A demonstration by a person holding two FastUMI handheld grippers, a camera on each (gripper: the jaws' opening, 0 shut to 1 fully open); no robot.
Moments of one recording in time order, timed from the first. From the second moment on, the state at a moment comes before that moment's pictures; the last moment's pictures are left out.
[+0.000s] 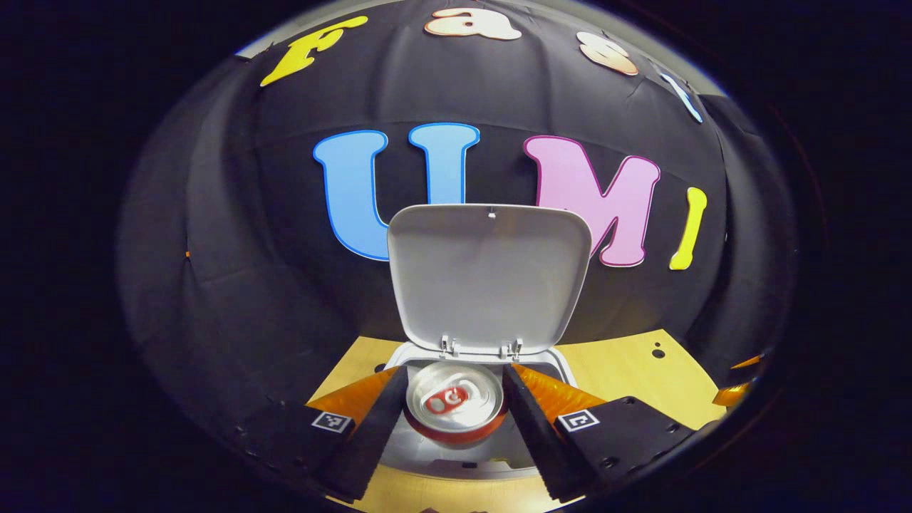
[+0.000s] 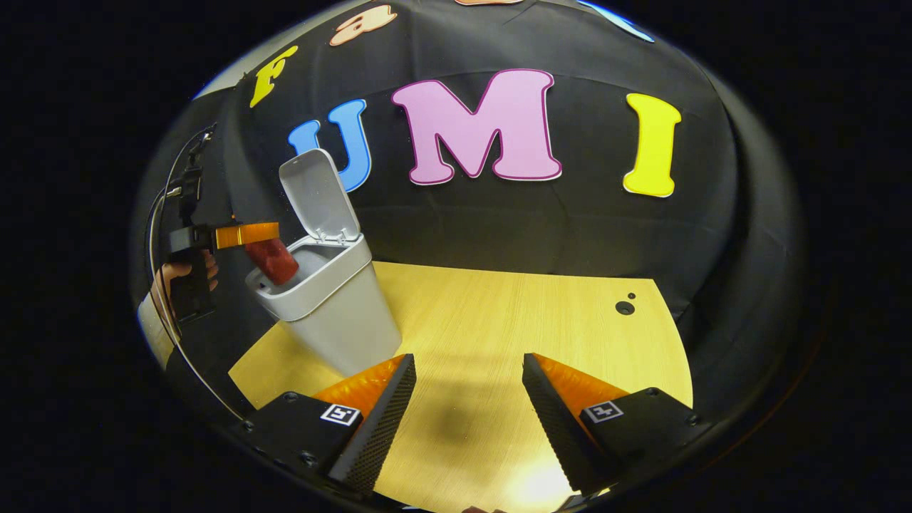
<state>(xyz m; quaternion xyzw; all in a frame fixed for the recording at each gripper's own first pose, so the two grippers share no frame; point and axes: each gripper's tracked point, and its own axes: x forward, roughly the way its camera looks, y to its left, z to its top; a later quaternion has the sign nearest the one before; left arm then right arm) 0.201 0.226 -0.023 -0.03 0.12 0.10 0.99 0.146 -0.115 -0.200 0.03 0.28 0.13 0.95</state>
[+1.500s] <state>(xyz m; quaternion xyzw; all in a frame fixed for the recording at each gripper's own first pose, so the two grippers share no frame) 0.271 0.216 0.087 0.00 0.15 0.01 0.99 0.127 -0.122 -0.213 0.04 0.29 0.12 0.95</state>
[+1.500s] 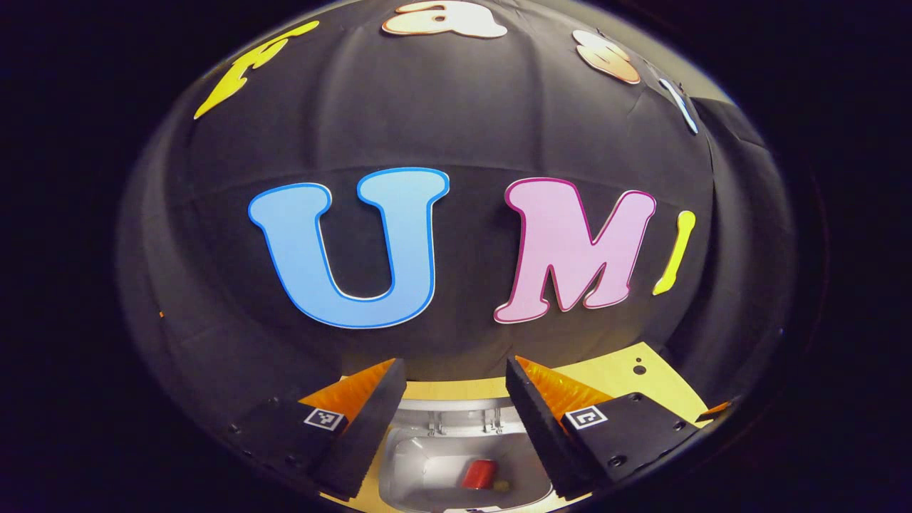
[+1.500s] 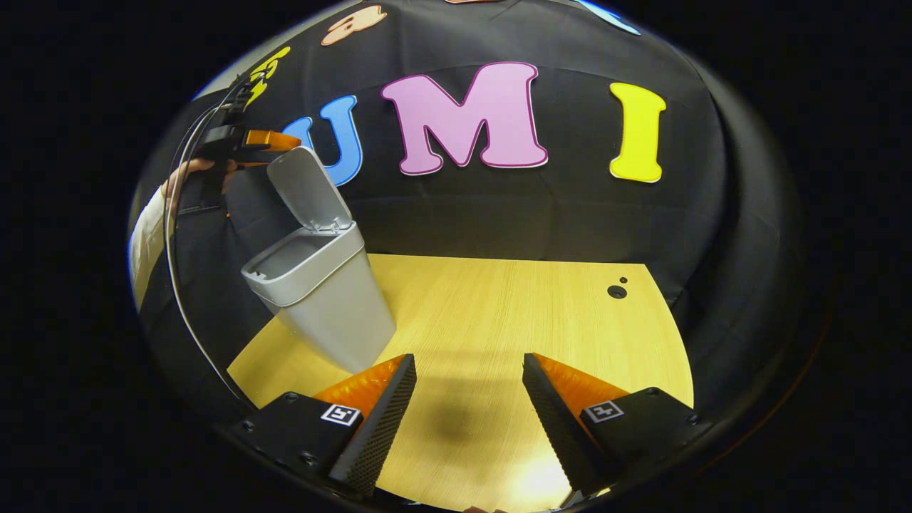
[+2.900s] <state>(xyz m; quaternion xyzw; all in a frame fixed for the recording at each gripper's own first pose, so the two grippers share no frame) 0.182 0.220 -0.091 -0.01 0.33 0.00 0.95 0.130 -0.092 -0.199 0.01 0.26 0.15 0.95</state>
